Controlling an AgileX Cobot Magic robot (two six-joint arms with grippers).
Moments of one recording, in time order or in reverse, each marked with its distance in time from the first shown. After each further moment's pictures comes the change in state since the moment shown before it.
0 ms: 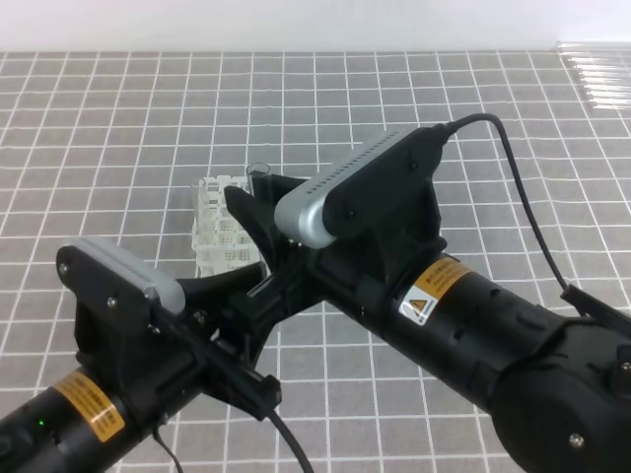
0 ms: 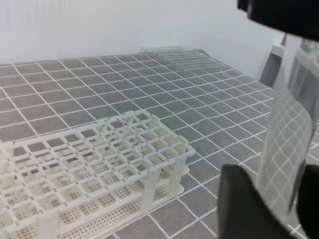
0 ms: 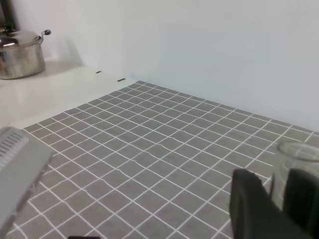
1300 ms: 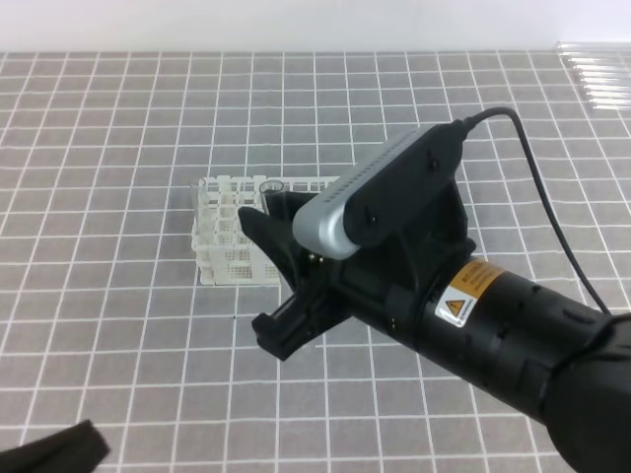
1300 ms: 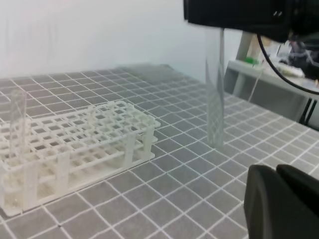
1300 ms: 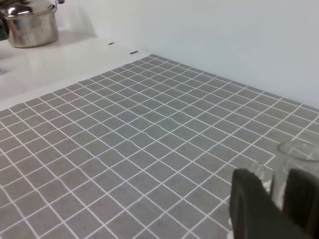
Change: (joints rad) left arm 0.000 -1.022 0.189 0.077 0.746 -0.006; right arm -0.002 -0.090 0.008 0.067 0.168 -0.103
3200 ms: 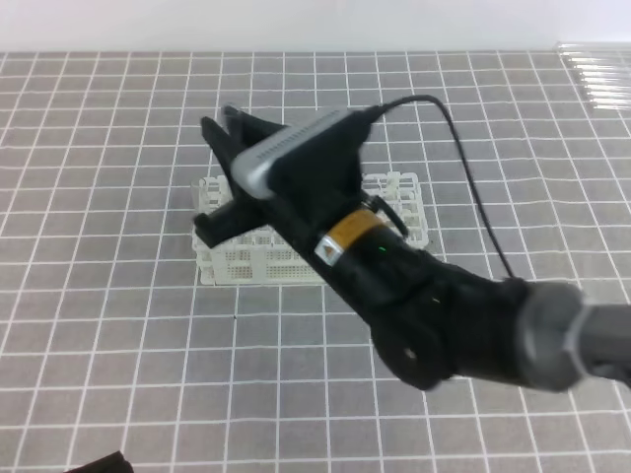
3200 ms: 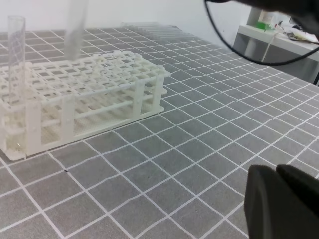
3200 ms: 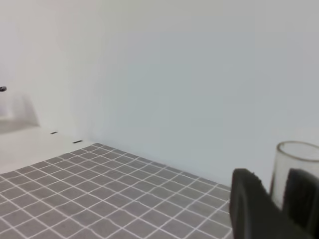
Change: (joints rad) left arm 0.000 -0.022 0.179 0.004 -0.054 -0.023; right arm -0.144 0.460 -0.184 -0.330 -0.562 0.285
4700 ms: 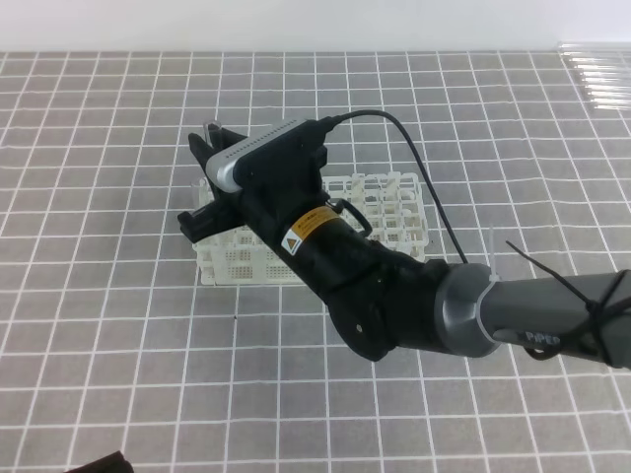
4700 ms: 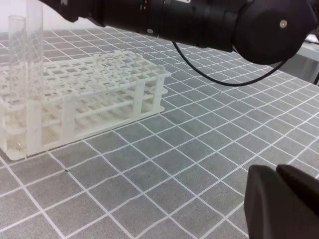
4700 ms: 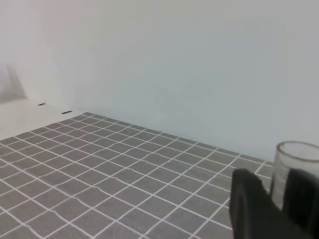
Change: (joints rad) left arm 0.000 0.002 0.006 0.002 -0.005 0.000; right arm -0.034 0.241 -0.216 -0.017 0.055 0.046
